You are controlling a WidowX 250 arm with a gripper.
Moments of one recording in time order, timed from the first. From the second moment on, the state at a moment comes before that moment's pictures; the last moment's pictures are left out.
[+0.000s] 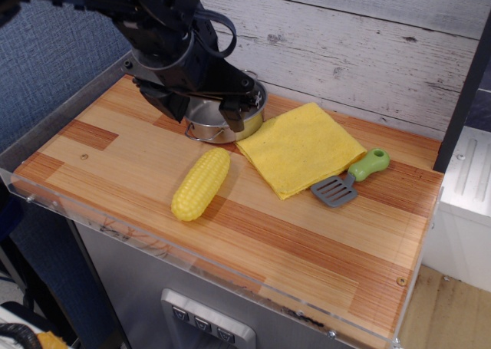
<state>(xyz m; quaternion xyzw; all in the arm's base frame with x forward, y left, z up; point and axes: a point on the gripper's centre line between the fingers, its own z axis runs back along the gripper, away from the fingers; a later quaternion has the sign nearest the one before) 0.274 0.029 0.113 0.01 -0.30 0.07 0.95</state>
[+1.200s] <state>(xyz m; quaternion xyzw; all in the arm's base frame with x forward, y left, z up) 0.296 0.033 0.126 0.02 -0.27 0.11 0.96</state>
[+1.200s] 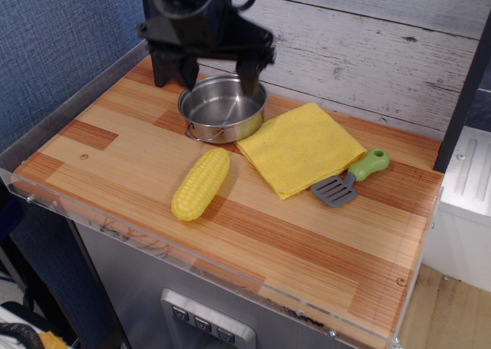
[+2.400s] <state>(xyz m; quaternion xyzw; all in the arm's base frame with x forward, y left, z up) 0.263 0.054 0.014 0.05 -0.15 0.07 0.98</state>
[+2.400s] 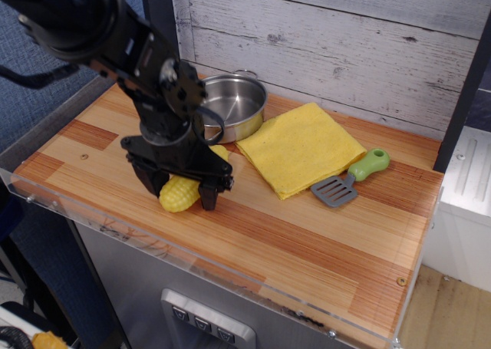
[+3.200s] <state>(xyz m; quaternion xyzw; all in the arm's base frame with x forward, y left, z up) 0.278 0.047 0.009 0.03 -0.17 0.07 0.98</state>
